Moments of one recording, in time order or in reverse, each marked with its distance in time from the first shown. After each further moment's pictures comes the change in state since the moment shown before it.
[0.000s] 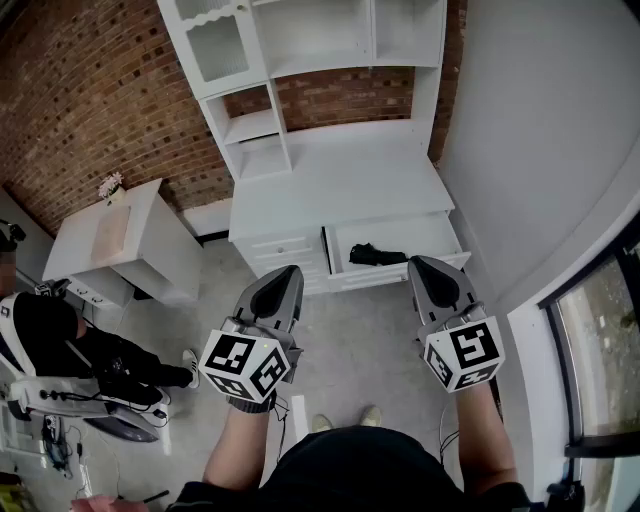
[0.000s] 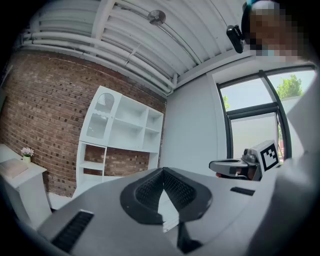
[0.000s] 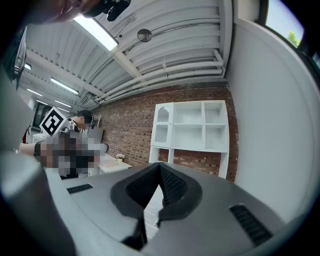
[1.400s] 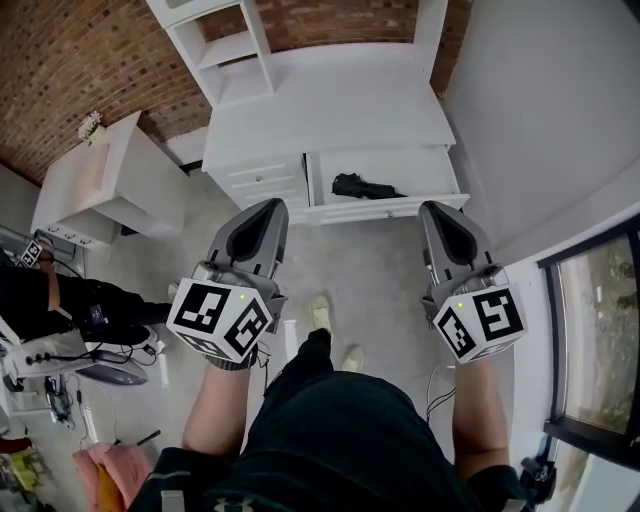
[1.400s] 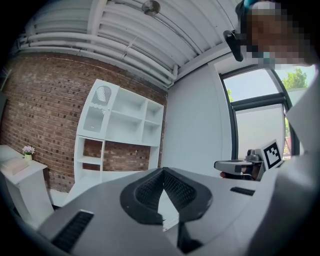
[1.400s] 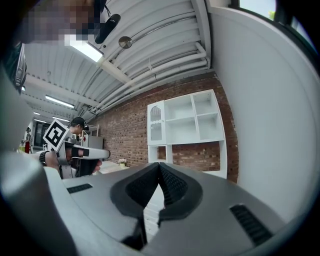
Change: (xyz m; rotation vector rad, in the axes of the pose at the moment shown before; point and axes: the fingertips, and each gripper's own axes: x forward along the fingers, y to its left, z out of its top) left arm 0.066 -0.025 -0.034 0.012 0.054 0.044; right arm -0.006 -0.075 -0.045 0.157 -0.016 0.028
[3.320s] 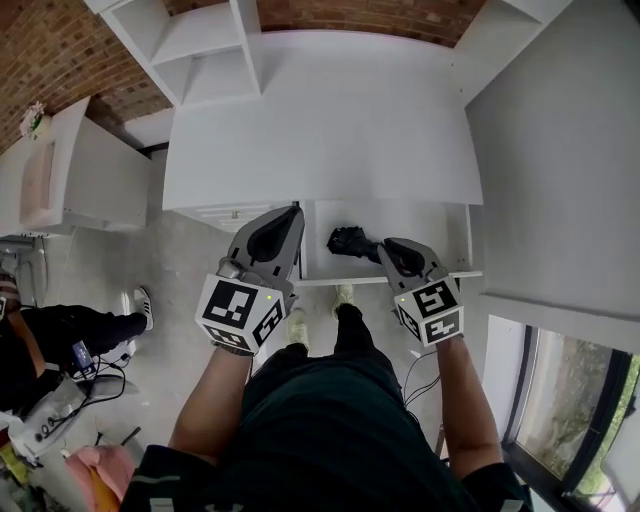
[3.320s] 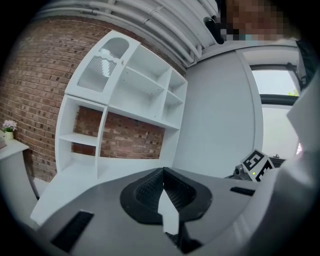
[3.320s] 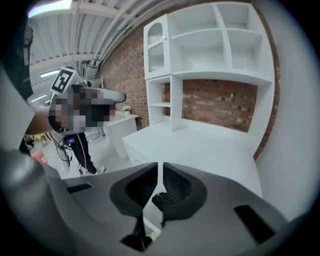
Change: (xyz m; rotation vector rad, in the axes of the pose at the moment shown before) left arm 0.296 0.231 -0.084 -0.117 0.130 -0.028; right arm 0.331 -0.102 -0.228 -0.090 0.657 0.217
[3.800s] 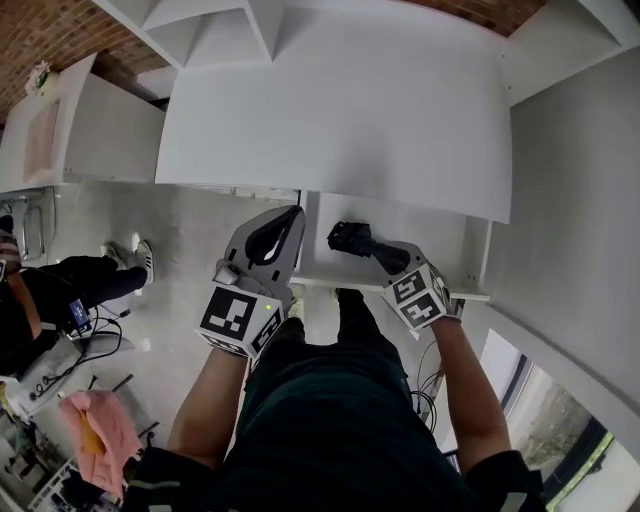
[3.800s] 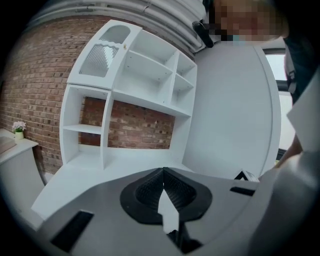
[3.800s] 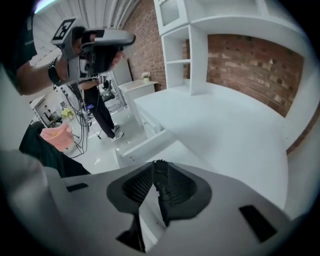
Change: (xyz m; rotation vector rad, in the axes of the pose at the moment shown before) left arm 0.070 0.015 -0.038 -0.017 0.123 0.155; right arm 0.088 -0.040 -0.118 -0.160 0.381 0.313
